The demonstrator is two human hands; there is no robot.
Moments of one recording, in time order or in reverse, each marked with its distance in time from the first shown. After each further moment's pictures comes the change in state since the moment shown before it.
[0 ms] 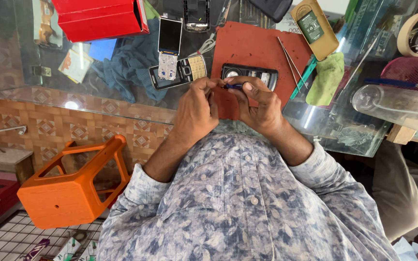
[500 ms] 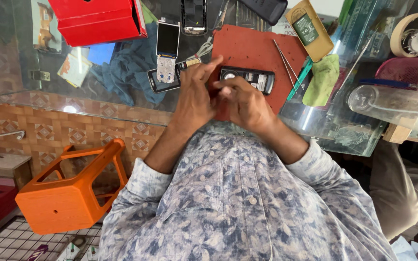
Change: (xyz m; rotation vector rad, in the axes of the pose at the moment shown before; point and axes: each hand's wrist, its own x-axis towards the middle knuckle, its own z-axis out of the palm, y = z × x) left_hand 0.022 -0.018 0.003 0.165 0.035 0.170; right_hand 0.014 -0.001 0.003 0.038 -0.149 -0.032
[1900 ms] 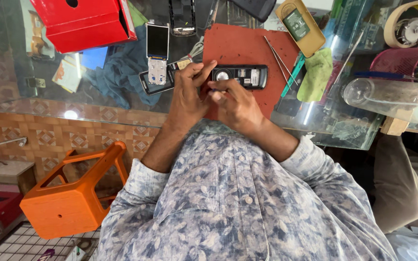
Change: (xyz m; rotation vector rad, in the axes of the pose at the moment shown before) left_hand -0.012 -0.011 0.012 -0.023 -0.016 -0.087; right_hand -0.028 0.006 0.016 -0.191 0.003 0.086
